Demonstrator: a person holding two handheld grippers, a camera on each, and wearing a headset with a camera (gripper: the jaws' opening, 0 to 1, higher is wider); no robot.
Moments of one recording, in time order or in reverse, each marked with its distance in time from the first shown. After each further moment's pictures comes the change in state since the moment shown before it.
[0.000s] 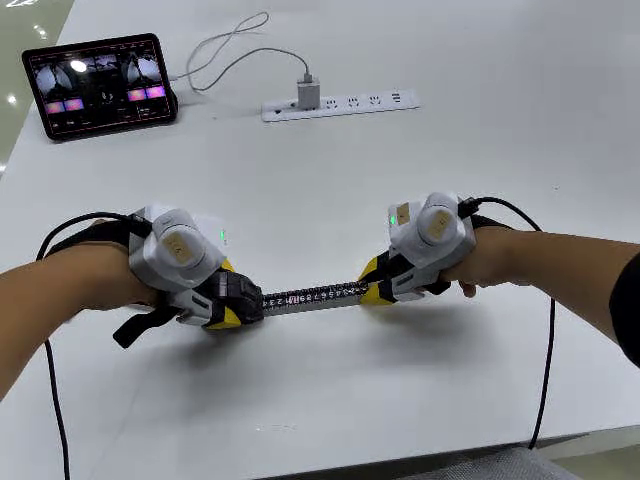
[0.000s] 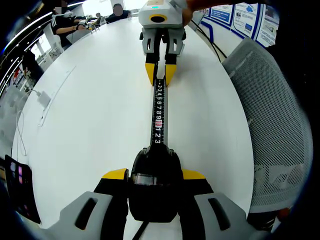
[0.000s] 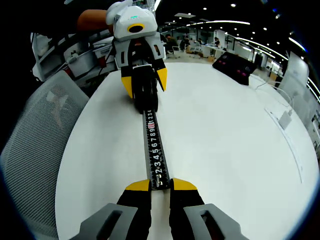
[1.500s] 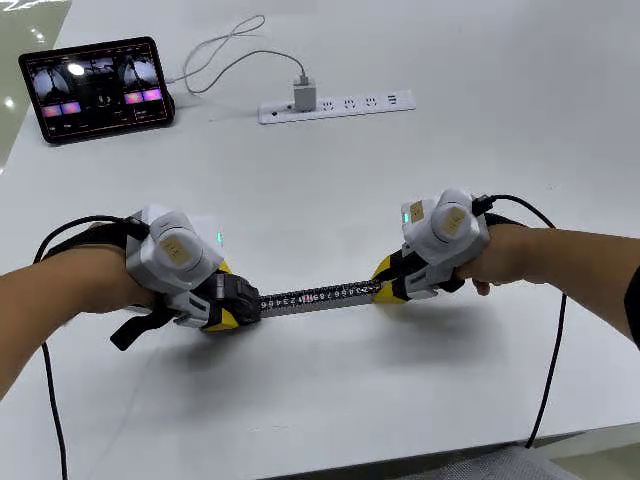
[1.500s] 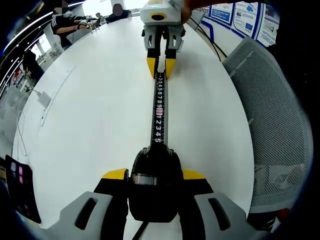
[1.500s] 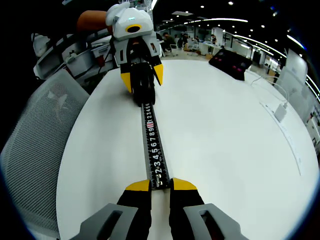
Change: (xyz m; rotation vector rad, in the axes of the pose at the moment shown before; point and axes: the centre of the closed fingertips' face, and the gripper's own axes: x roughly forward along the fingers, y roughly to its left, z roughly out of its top) left arm 0.000 -0.001 0.000 0.001 0.004 0.005; right arm -0.015 -0.003 -0.017 0.018 0.019 -0.008
